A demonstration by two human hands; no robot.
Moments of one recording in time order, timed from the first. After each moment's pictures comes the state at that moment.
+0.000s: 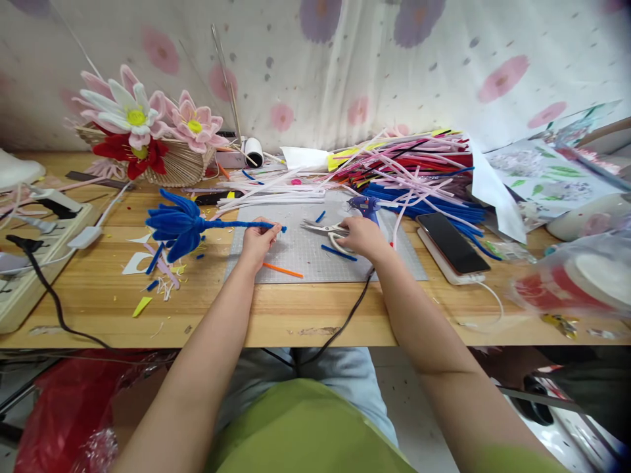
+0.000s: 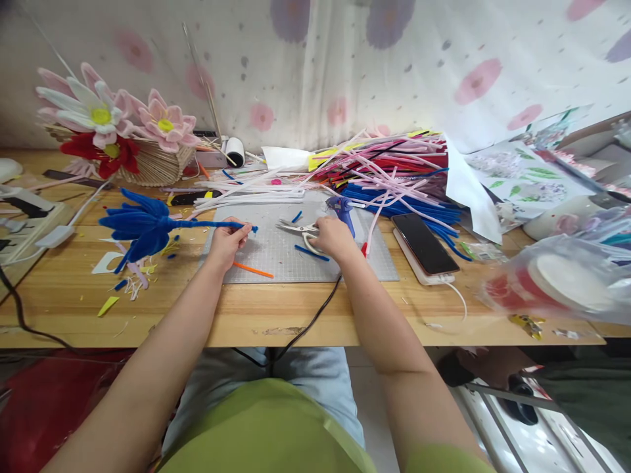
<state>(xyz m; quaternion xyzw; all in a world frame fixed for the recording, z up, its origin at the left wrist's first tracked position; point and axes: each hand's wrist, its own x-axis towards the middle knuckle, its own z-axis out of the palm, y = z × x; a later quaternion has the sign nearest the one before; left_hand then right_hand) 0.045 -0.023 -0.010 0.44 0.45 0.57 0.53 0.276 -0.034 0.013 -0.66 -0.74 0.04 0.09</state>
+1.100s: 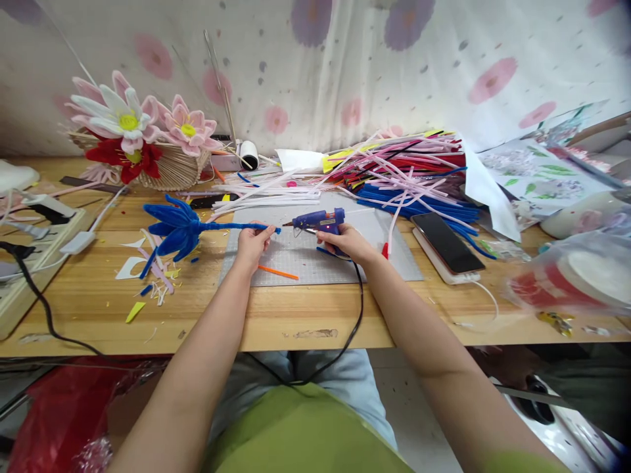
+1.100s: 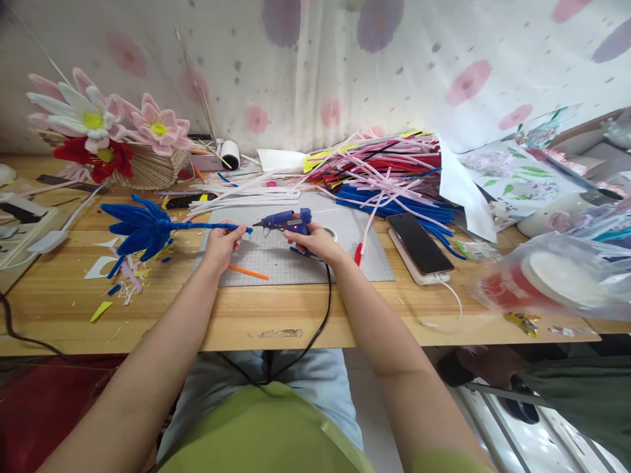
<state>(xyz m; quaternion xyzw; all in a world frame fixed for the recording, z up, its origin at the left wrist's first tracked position) 0.046 -0.017 -0.012 0.43 0.47 0.57 0.52 0.265 -0.047 0.013 -0.52 -0.60 0.50 0.35</state>
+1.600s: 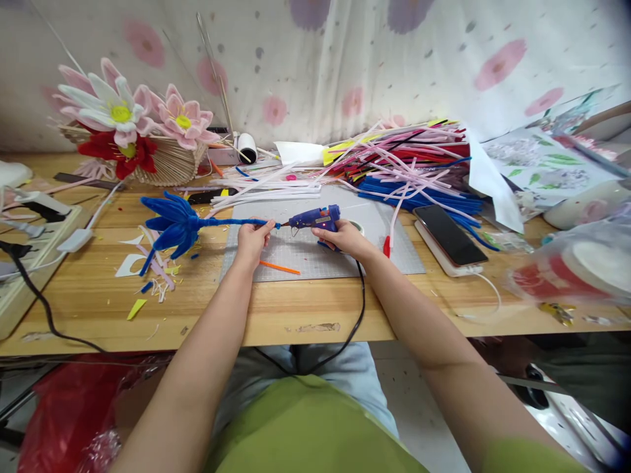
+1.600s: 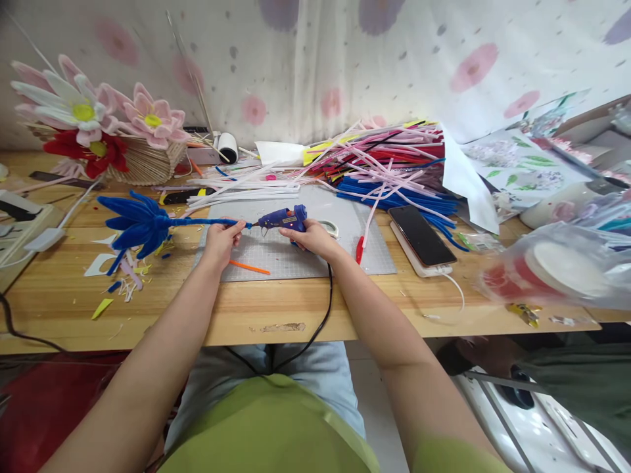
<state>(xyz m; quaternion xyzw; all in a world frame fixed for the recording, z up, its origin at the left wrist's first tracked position) 0.047 -0.019 -0.009 0.42 0.51 0.56 0.51 0.257 -0.043 0.000 -0.57 -0.62 0.44 0.31</state>
